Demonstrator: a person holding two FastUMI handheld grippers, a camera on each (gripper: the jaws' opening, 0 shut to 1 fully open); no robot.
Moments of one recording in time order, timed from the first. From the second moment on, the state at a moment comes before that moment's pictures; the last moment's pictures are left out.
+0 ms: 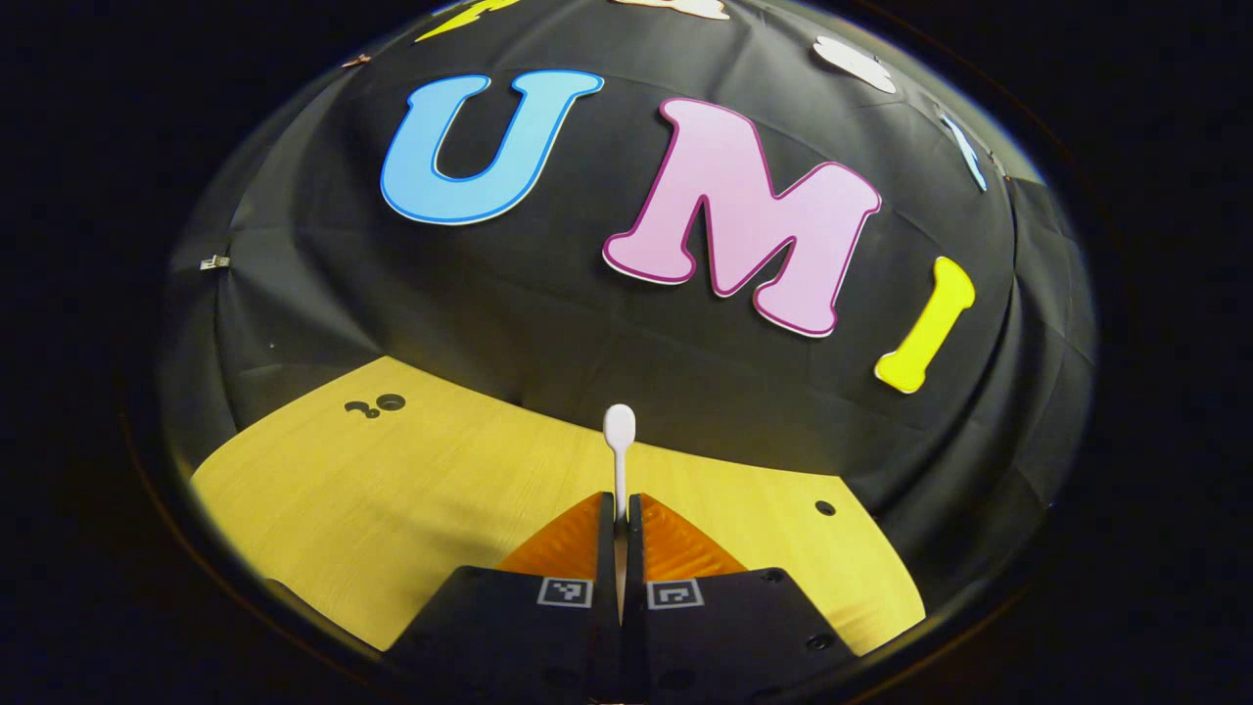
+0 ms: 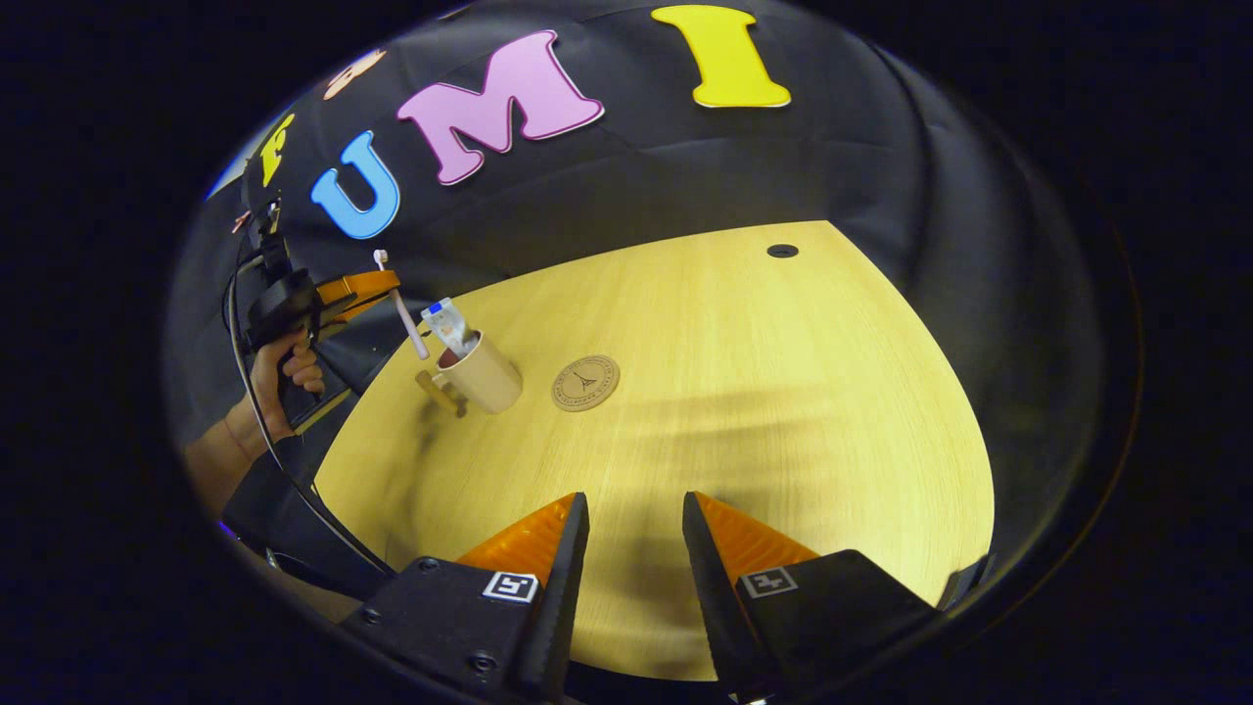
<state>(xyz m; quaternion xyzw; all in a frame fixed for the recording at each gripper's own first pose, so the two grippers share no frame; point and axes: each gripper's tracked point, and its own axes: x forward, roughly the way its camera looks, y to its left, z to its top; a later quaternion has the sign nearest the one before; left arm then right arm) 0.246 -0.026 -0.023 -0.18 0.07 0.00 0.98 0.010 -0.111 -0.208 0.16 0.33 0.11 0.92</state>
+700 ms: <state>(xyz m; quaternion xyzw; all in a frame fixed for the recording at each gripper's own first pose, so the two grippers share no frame) 0.267 -0.046 -0.080 -0.15 0.10 -0.01 0.98 -0.005 -0.125 -0.219 0.18 0.34 0.07 0.92</state>
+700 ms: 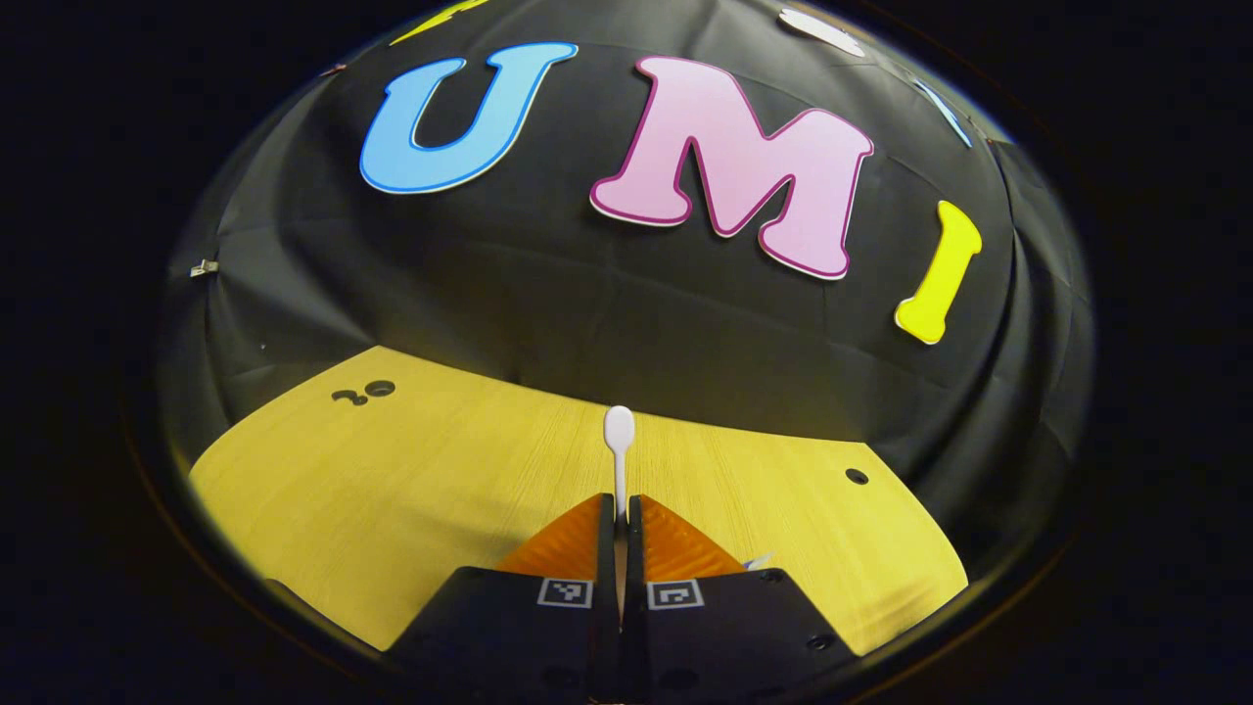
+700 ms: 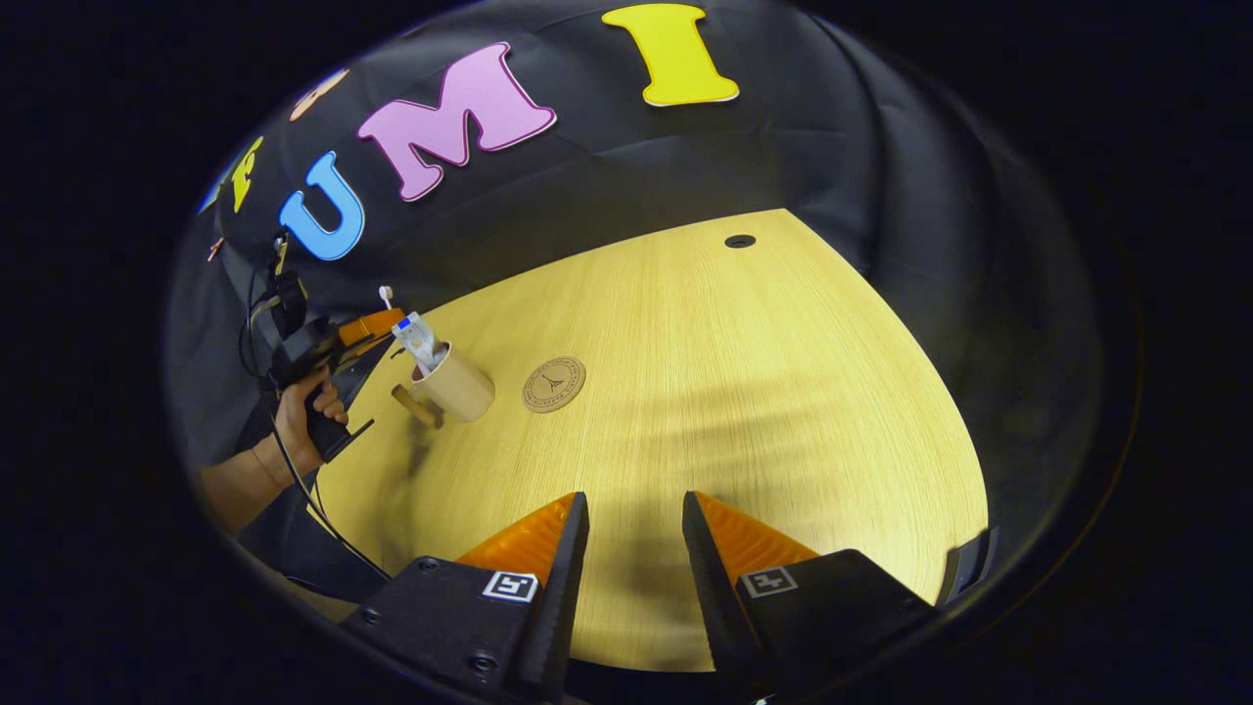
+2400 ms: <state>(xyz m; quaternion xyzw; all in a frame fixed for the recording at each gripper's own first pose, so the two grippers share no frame) 0.202 -0.060 -0.203 0.11 0.36 -0.30 0.88 -0.089 -0.075 -0.206 0.27 0.28 -0.08 0.92</state>
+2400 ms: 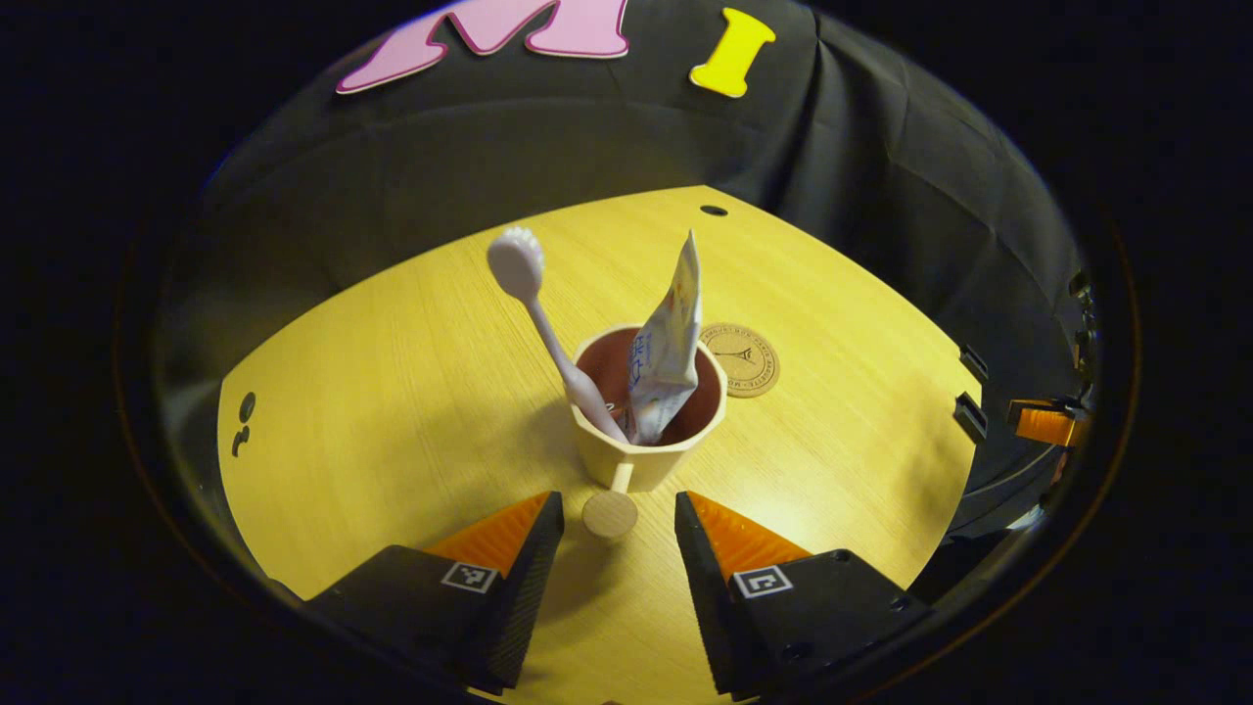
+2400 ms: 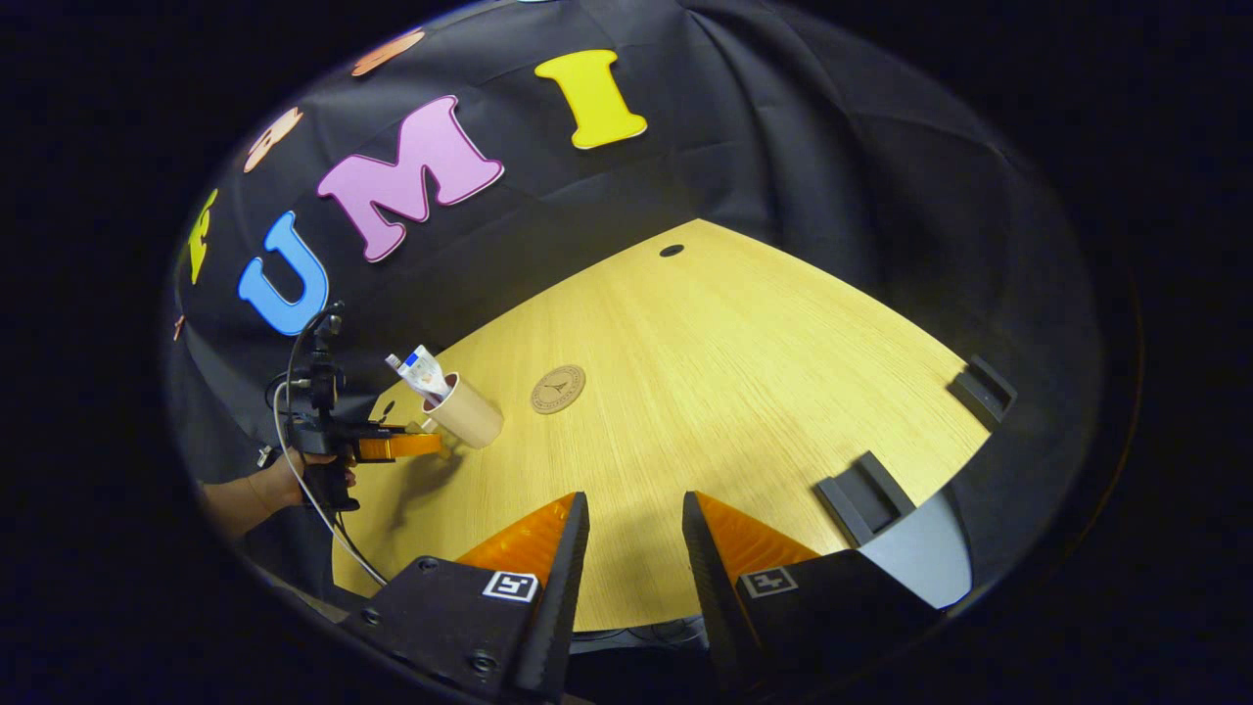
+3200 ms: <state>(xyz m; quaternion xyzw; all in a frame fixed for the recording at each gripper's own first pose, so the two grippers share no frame) 0.217 -0.072 -0.249 0.19 0.42 -0.31 0.83 -0.133 -0.101 -0.225 0.31 0.27 -0.15 0.90</state>
